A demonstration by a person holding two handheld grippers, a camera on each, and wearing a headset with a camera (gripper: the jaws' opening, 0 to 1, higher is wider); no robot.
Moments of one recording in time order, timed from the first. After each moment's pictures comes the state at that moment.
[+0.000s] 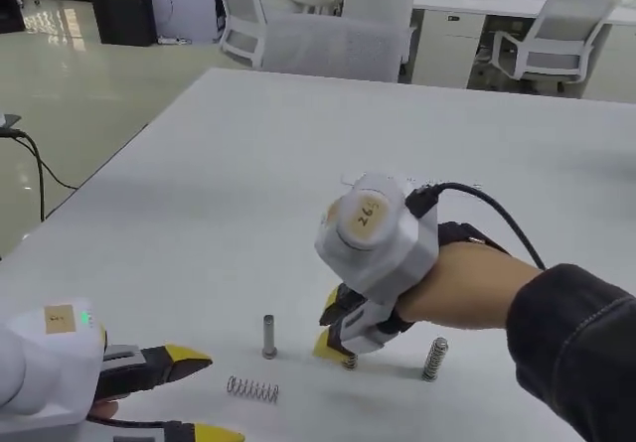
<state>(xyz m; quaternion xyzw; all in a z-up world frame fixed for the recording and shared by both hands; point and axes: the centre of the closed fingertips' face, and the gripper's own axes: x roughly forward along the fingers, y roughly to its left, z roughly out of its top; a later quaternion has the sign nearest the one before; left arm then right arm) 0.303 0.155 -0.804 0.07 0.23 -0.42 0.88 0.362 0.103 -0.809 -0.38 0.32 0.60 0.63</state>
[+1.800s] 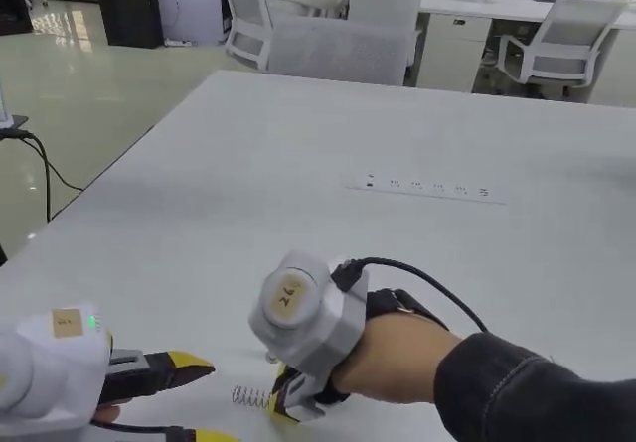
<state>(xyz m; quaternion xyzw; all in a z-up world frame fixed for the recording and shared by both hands) 0.305 0.160 -0.810 0.07 0.24 -0.42 0.87 0.321 0.137 -0.856 -0.37 0.35 0.62 0.60</state>
